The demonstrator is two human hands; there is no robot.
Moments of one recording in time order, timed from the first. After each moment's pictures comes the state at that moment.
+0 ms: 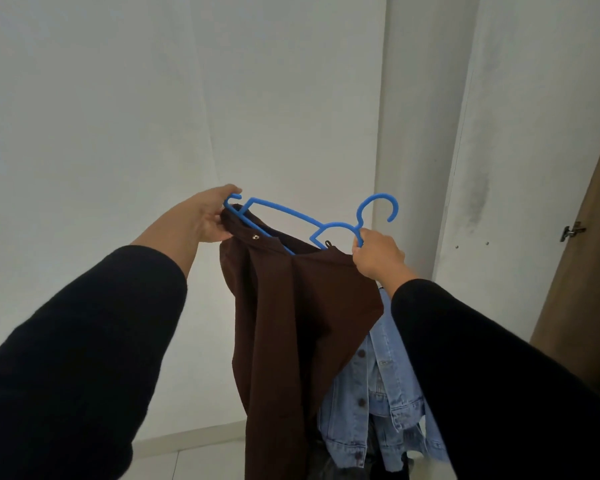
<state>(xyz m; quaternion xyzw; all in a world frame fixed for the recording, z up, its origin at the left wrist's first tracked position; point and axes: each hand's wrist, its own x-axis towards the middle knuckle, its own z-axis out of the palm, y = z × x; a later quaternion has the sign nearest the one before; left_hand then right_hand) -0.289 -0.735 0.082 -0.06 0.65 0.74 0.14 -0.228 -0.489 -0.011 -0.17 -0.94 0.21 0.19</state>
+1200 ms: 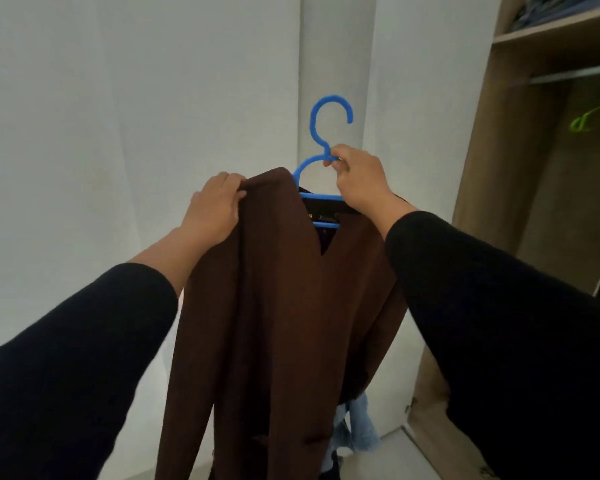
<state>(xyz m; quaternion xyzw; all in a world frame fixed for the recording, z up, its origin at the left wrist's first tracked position) -0.283 -0.643 0.075 0.37 0.83 0.26 -0.33 -0.152 -0.444 0.127 -0.08 -0.89 0.18 0.42</state>
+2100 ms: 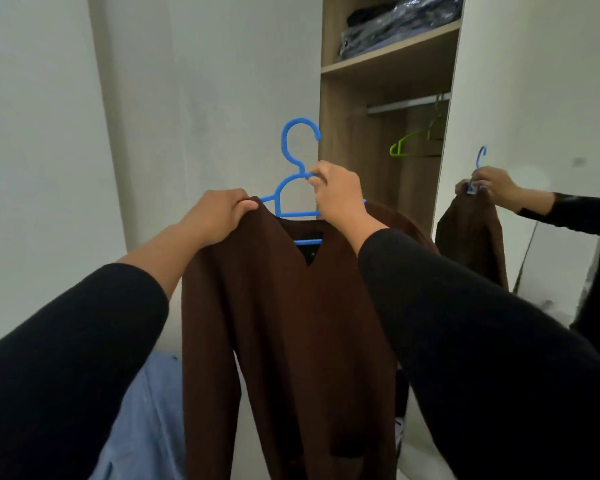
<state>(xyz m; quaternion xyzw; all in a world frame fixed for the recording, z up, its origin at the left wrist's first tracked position) -0.163 -0.285 0.121 0.50 0.79 0.26 -0.24 -0.018 -0.138 0.144 -0.19 -0.85 0.12 0.47</state>
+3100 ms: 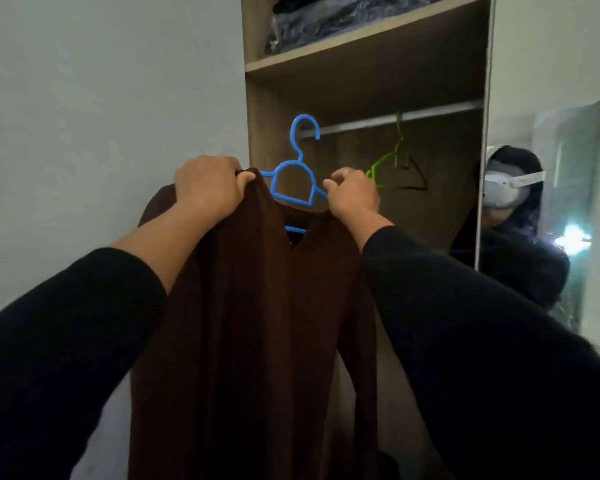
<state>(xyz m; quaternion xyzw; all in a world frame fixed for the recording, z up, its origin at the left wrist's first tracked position) -0.330 0.020 0.218 0.47 0.73 0.26 -0.43 -0.158 0.117 0.201 -0.45 -0.70 0.11 0.53</state>
